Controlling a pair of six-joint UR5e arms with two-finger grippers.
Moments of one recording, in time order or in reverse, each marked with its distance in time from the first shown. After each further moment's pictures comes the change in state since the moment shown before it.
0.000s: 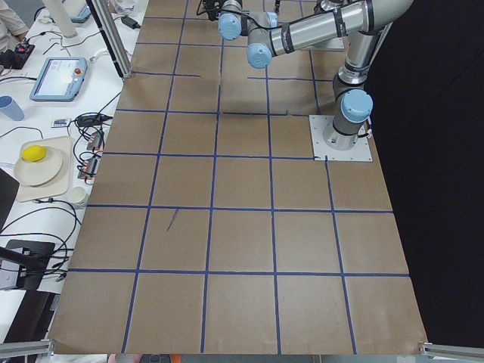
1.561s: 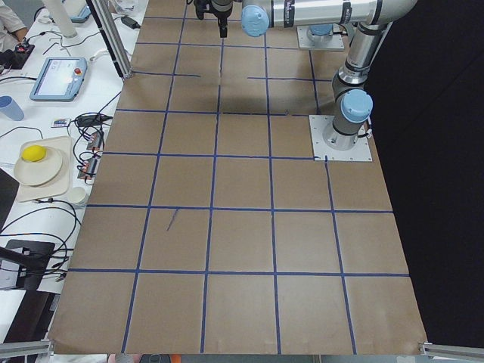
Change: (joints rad) left arm 0.006 0.027 0.316 -0.270 0.912 -0.092; right arm -0.214 0.087 -0.065 -0.069 -0.234 -0.314
